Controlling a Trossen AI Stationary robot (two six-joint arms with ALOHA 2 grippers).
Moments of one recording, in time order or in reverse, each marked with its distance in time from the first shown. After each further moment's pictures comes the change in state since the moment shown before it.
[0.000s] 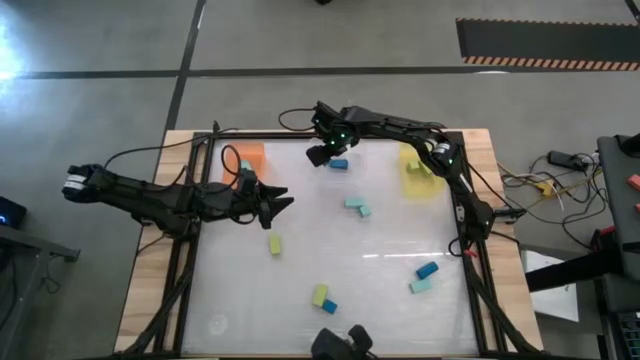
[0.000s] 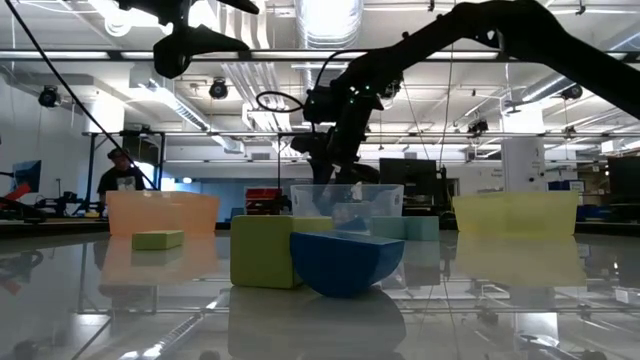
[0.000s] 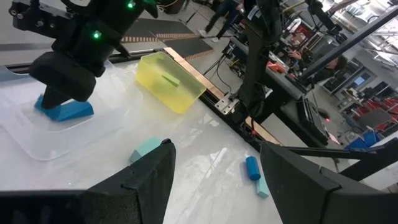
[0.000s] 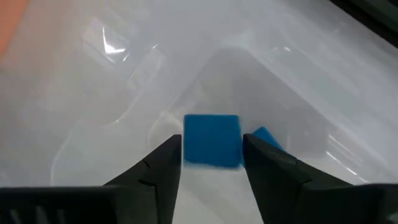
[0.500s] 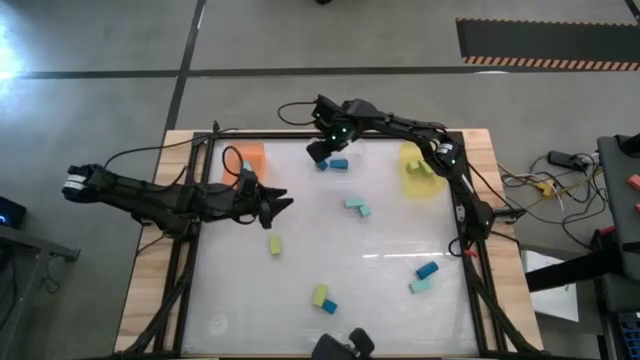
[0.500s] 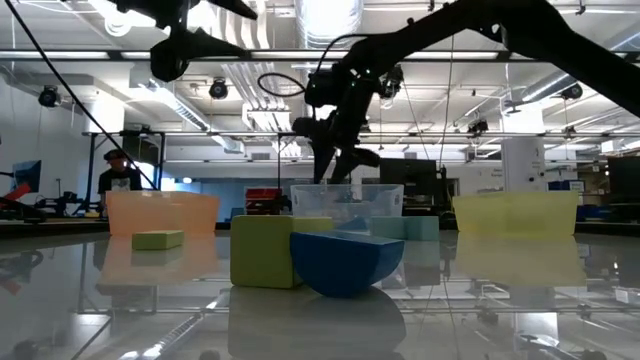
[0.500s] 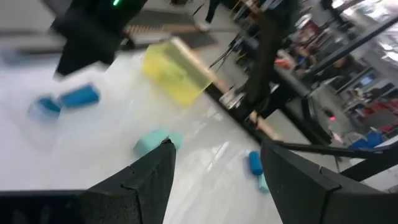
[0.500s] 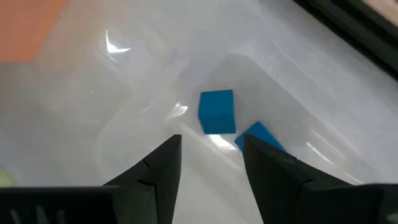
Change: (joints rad) left arm 0.000 0.000 0.000 -0.047 0.002 -0.057; right arm 0.007 -0.029 0.086 -0.103 -0.001 -0.035
